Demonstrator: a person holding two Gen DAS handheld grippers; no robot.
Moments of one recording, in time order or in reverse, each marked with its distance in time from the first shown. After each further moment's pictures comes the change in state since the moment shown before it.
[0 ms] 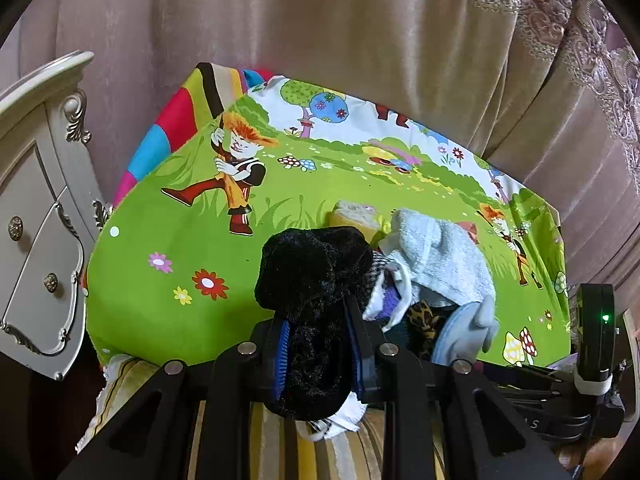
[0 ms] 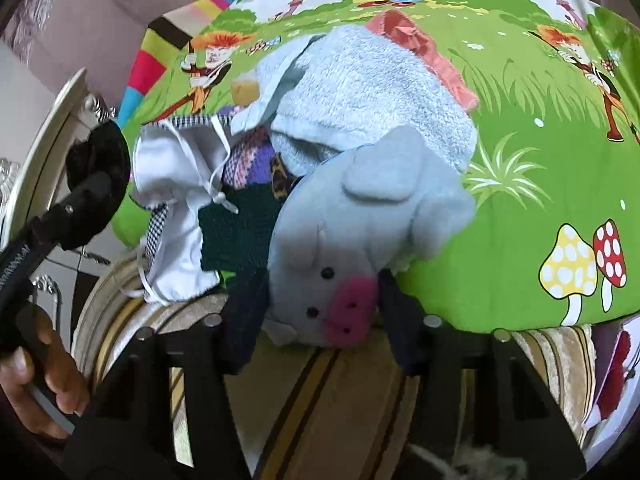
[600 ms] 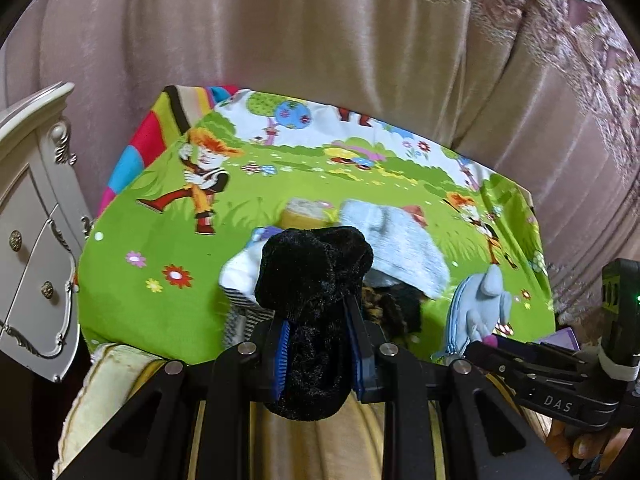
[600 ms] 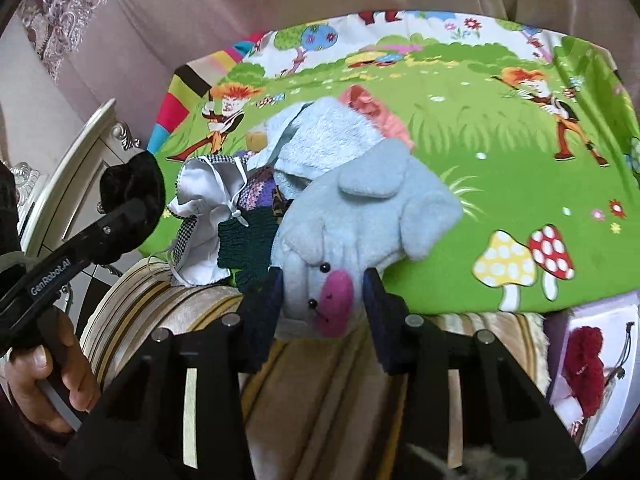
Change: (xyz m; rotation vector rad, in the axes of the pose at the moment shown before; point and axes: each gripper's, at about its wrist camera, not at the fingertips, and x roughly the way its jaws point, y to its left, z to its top) left arm -0.031 -0.052 -0.021 0.087 -0.022 -0.044; right arm -0.074 -0.018 -0.032 -0.013 -0.199 -0.001
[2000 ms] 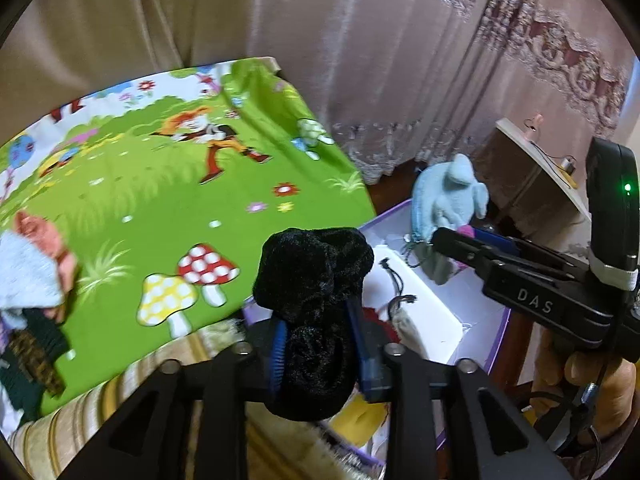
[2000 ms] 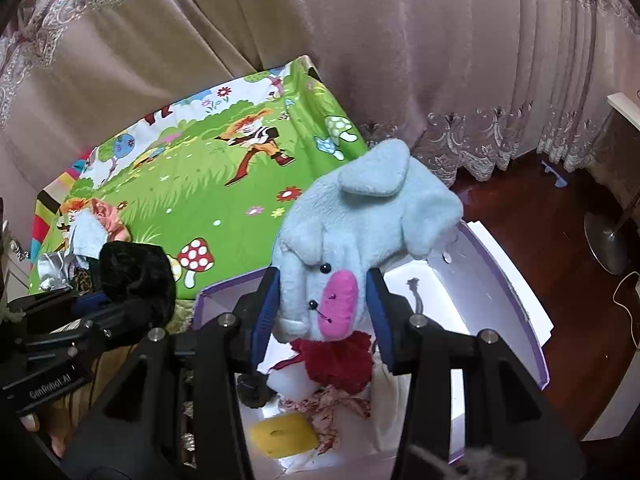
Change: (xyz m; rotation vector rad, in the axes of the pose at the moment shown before) left arm 0.052 -0.325 -0.073 0.507 0.266 -0.430; right arm -0.166 -0.237 -0.081 0.334 -0.238 -0.425
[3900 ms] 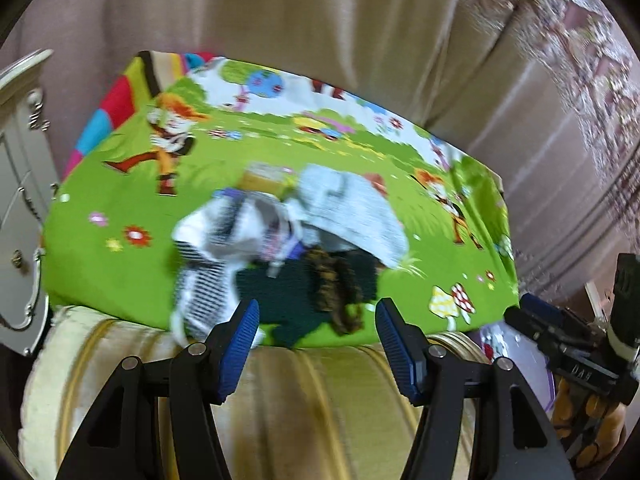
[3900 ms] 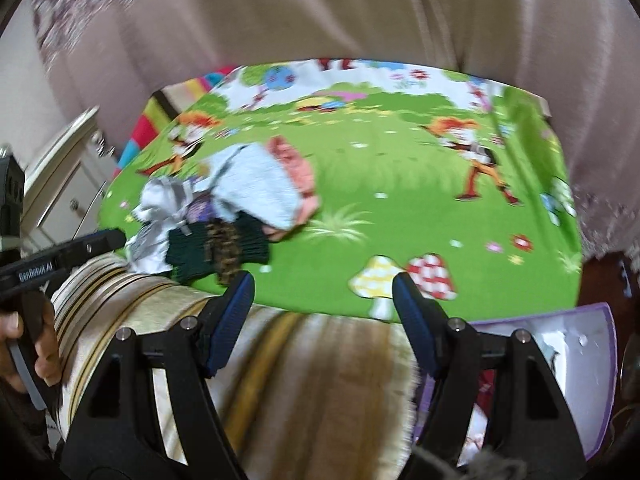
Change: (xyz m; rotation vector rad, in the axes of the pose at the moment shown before) left arm -0.178 0.256 -0.122 -0.568 -0.211 0.288; right arm 0.015 0.248 -0.014 -0.436 0.085 0.303
